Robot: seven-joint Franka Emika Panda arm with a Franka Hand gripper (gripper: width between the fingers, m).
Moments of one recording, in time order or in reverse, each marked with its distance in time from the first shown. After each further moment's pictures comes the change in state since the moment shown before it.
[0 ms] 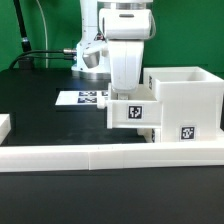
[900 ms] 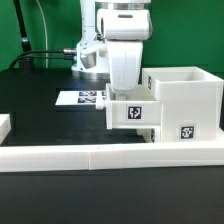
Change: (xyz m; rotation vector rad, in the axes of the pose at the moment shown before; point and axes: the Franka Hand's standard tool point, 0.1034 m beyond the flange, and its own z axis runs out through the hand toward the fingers) arm -0.006 0.001 0.001 0.000 -0.007 -0.040
